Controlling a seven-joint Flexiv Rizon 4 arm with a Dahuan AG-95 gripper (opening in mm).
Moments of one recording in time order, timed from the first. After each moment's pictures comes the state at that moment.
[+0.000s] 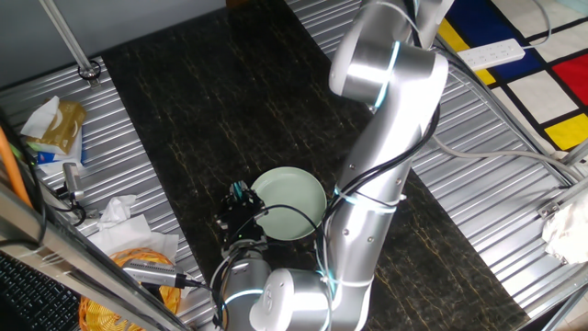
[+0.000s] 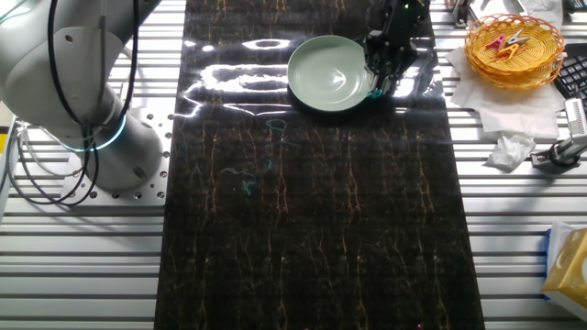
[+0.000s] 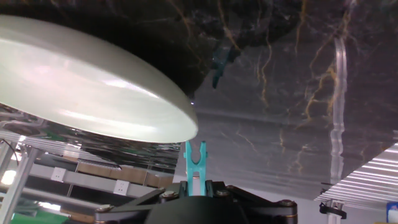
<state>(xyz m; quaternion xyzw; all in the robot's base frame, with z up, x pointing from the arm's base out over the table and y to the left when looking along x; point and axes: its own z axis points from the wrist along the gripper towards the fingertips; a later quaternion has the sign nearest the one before) 0.540 0.129 0.068 0.55 -0.61 0.28 0.50</state>
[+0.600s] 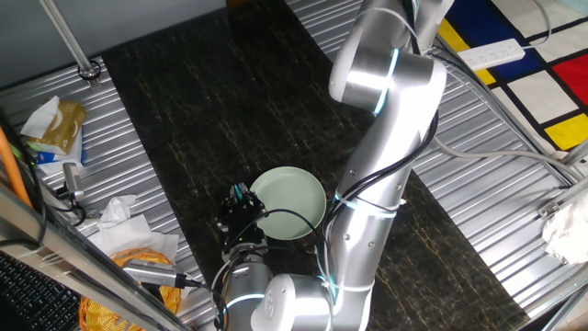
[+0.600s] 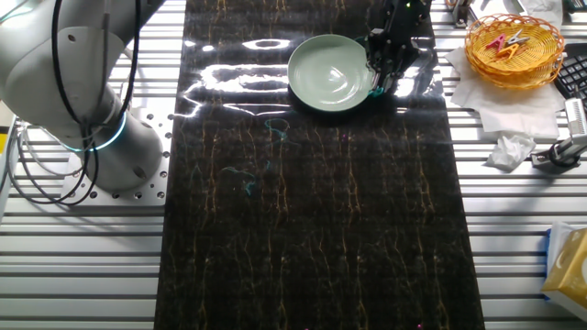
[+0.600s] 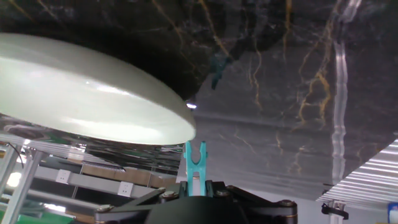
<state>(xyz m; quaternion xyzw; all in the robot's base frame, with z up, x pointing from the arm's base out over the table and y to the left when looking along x) 0.541 0.132 0.066 0.55 -0.60 0.28 0.51</state>
